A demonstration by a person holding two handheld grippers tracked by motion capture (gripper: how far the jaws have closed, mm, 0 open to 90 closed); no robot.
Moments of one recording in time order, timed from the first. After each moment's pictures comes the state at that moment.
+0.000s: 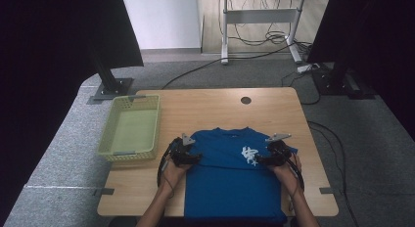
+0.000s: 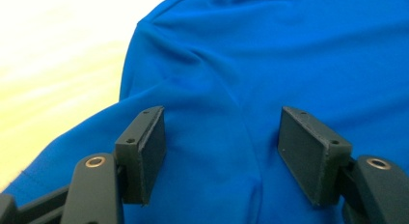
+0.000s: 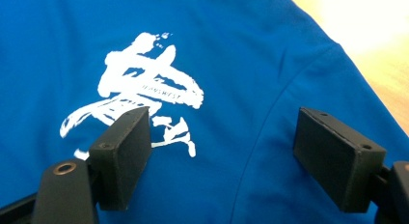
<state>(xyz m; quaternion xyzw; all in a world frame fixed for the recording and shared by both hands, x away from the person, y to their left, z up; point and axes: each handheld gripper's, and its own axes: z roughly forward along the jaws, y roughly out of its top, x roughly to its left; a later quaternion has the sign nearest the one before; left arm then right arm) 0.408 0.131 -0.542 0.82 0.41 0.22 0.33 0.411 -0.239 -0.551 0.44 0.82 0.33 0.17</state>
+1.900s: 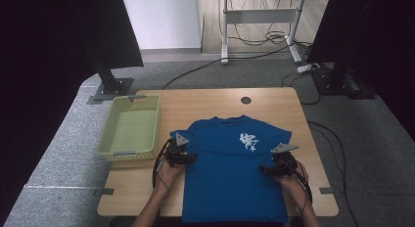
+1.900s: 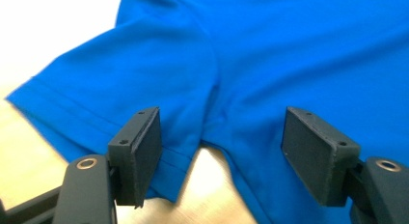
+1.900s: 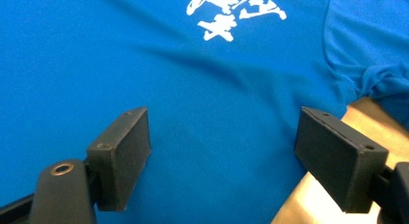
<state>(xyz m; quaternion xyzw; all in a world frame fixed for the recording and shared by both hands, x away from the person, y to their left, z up) 0.426 0.156 -0.549 0.80 0.44 0.22 0.33 0.371 -0.249 -0.555 0.42 0.82 0.34 0.17</state>
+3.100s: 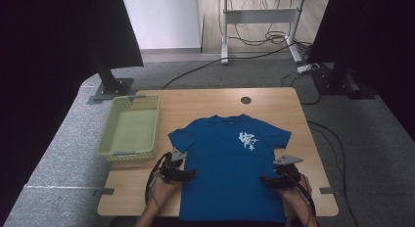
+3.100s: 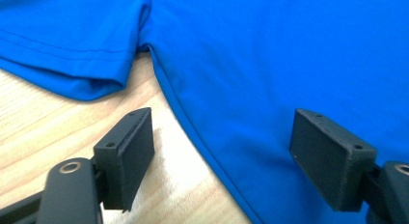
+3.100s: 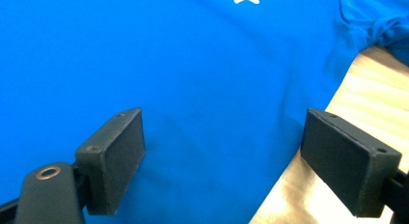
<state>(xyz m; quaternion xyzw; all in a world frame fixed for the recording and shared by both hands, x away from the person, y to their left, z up) 0.359 0.159 -0.548 0.83 0.40 0.17 0.34 0.328 -0.251 -0.558 0.42 0.82 0.36 0.17</state>
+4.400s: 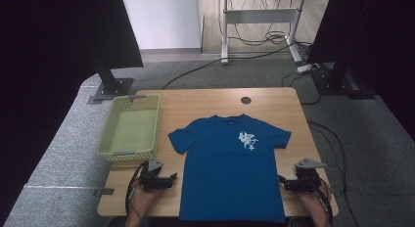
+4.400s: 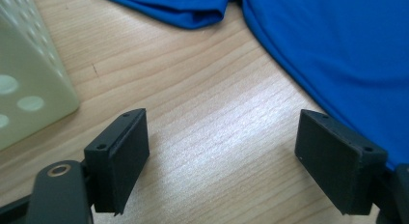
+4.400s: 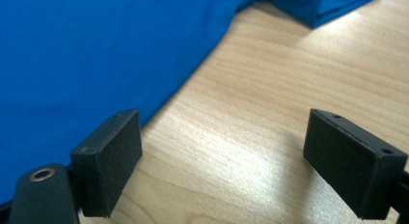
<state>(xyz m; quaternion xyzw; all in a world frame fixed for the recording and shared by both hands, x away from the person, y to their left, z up) 0.325 0.223 -0.555 0.80 0.44 0.20 0.35 0.311 -0.309 -0.563 0.47 0.78 0.35 0.20</state>
